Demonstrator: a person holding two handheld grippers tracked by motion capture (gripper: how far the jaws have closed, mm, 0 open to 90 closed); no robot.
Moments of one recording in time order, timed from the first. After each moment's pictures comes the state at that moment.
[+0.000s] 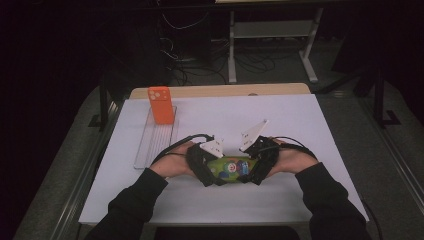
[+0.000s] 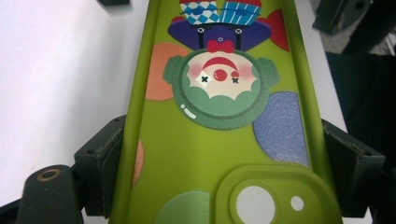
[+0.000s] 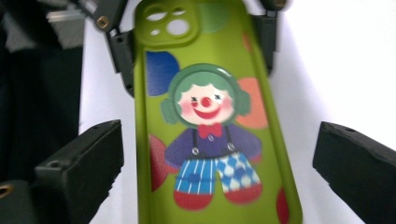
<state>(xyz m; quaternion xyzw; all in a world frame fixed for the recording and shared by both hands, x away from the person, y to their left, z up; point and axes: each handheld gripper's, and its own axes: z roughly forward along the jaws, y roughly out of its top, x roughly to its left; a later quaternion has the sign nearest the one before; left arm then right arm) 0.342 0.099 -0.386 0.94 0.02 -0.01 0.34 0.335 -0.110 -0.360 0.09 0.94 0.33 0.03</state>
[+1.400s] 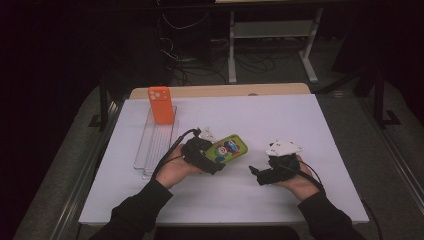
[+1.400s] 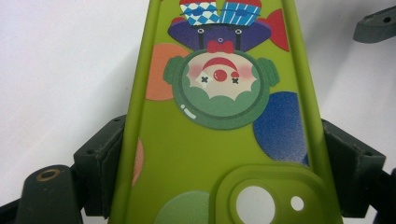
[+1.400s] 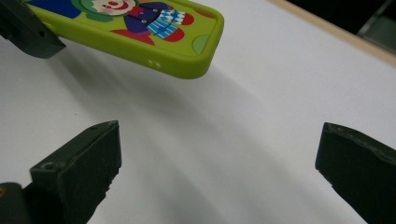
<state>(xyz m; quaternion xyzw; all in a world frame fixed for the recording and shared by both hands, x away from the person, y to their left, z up) 0.350 0.111 -0.392 0.91 0.25 0.07 0.32 0.298 -0.155 -0.413 0.34 0.82 0.39 0.24</state>
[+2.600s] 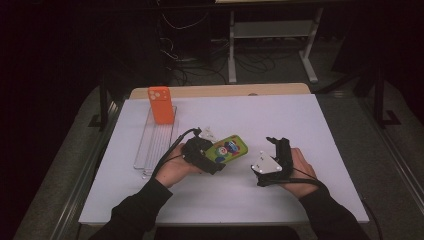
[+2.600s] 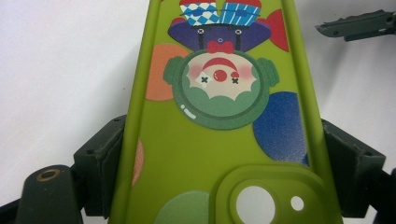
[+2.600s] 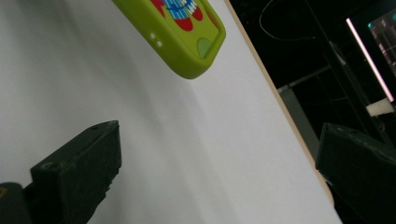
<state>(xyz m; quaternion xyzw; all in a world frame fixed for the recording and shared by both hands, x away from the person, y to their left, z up) 0.350 0.110 -0.391 0.91 0.25 0.06 0.33 0.288 -0.134 -0.418 0.15 0.85 0.26 0.44</state>
